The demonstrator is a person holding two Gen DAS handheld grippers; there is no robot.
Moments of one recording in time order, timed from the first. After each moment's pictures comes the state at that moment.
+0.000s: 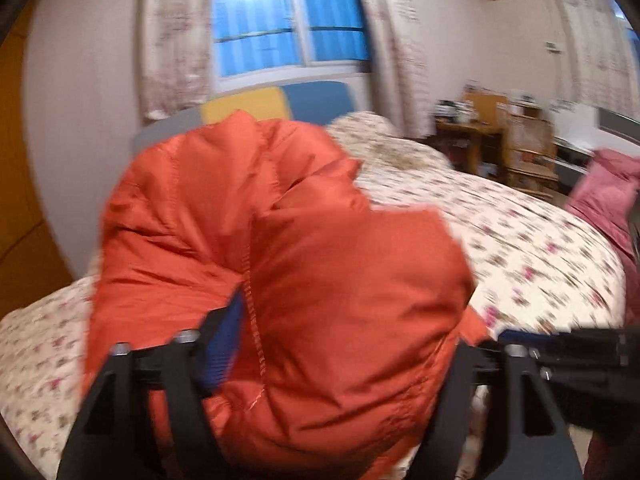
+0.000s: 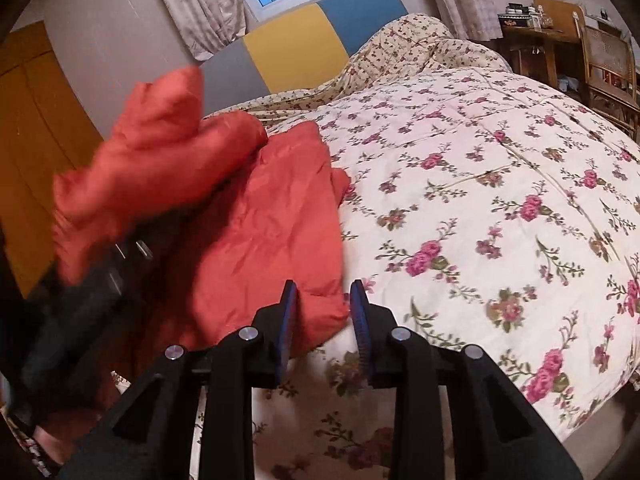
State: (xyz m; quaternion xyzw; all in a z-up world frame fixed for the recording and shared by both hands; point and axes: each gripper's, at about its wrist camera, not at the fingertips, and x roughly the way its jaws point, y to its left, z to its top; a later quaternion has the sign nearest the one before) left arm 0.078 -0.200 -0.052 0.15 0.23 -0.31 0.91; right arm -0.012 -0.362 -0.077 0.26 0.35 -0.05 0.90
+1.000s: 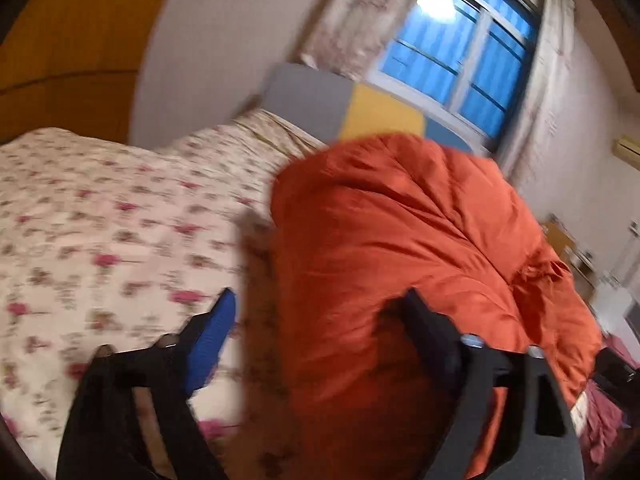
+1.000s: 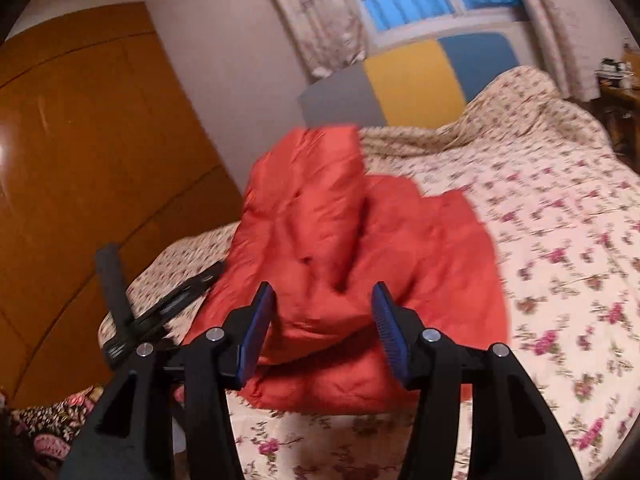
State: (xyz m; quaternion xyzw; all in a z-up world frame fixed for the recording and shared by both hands) left arm 0.130 -0.024 -0.035 -0.12 0.30 -0.17 0.93; right arm 0.016 -0.290 0.005 0.20 0.29 0.13 0.93
